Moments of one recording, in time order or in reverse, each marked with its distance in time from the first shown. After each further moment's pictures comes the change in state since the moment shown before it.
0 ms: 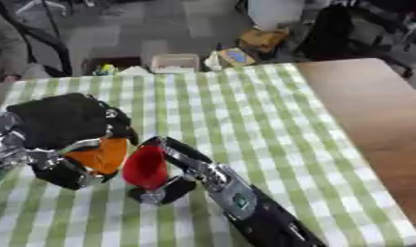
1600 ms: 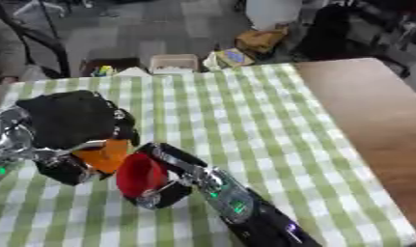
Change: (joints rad) left arm -0.044 -0.019 -0.030 0.014 -0.069 -0.054 -0.028; right arm 0.008 0.008 0.019 0.000 -0.028 0.010 0.028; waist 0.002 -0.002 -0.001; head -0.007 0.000
